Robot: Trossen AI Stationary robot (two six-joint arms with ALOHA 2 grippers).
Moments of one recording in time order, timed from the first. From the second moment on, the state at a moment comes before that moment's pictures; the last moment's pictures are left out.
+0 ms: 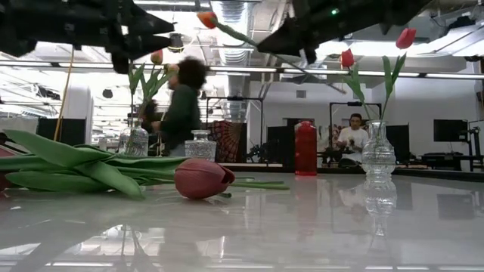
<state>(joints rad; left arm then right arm) -0.20 0.97 0.22 0.93 -0.59 -0.11 -0.03 1.39 0.82 0.40 0.29 0.03</state>
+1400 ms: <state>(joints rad) -0.02 1.42 0.62 1.00 -0.48 -0.05 -0.02 1.56 0.82 0.76 0.24 -0.21</state>
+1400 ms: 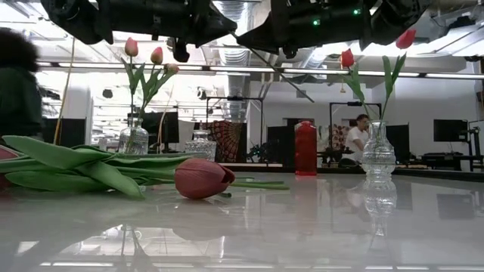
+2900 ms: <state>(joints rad) 0.27 0.89 0.62 0.30 -0.55 0.02 -0.05 1.56 0.82 0.24 0.24 -0.10</state>
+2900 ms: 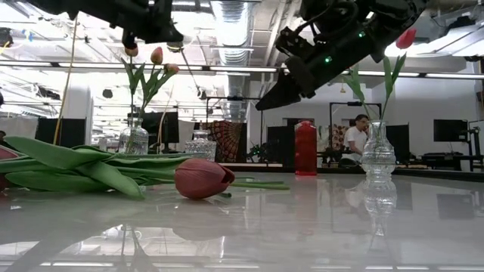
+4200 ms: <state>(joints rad) 0.28 1.09 0.62 0.17 -0.64 -0.09 -0.05 1.56 0.82 0.24 0.24 -0.05</state>
